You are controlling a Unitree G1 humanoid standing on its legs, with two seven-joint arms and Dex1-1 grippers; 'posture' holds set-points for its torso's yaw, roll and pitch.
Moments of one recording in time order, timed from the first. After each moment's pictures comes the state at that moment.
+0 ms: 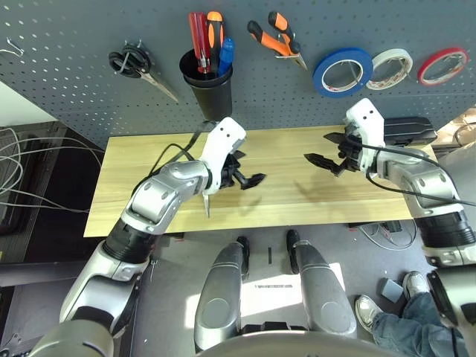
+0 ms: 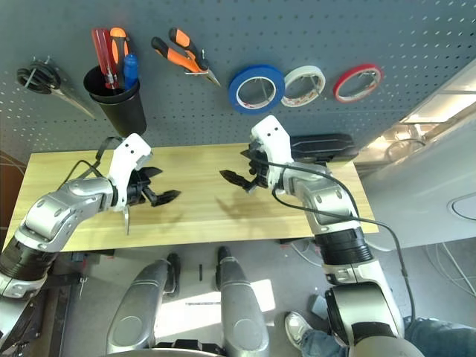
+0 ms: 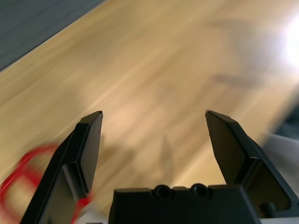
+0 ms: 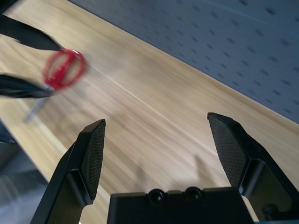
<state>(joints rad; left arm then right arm) -0.52 0.50 -0.20 0.03 -0.28 0.85 -0.38 -0.58 -0.49 0.11 0.03 0.26 0.65 0.76</state>
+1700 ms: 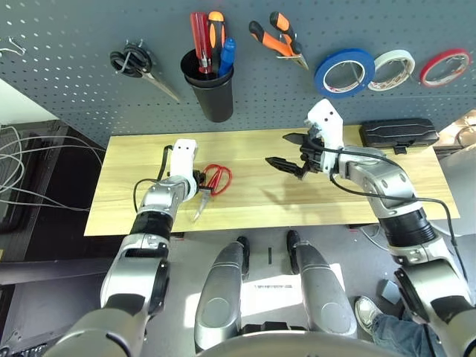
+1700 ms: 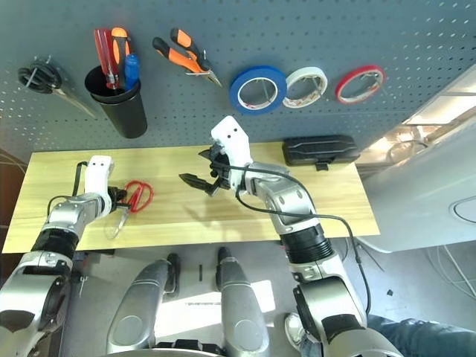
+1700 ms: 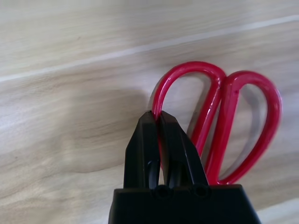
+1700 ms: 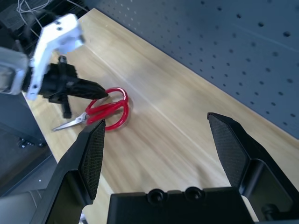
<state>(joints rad) -0.46 0.34 0.07 0.49 -0.08 0.47 -0.32 -0.63 -0.36 0.20 0.05 0.22 0.59 0.76</state>
